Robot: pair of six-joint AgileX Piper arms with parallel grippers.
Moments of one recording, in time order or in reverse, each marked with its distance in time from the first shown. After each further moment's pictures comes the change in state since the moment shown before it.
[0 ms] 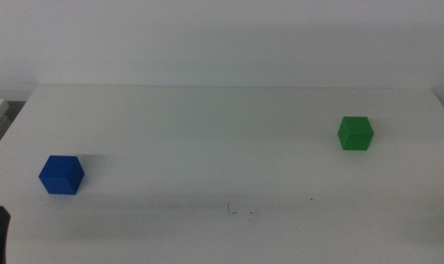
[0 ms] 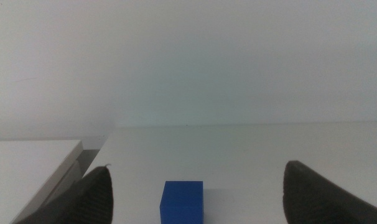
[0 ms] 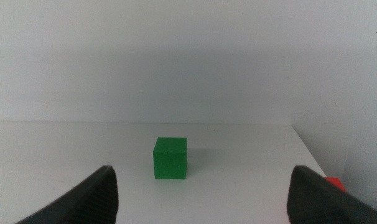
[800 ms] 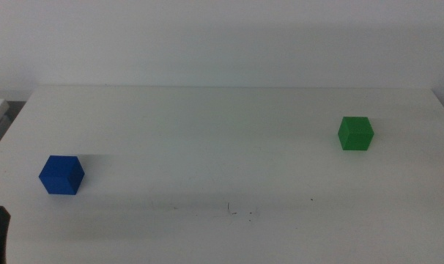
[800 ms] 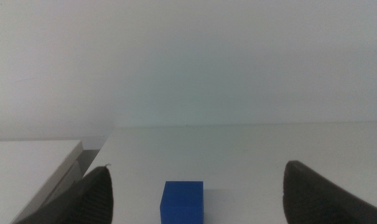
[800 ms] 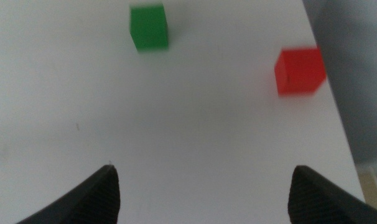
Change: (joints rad) left arm 0.000 0.000 0.000 0.000 0.000 0.000; right arm 0.000 0.751 -0.908 -0.053 0.919 0.156
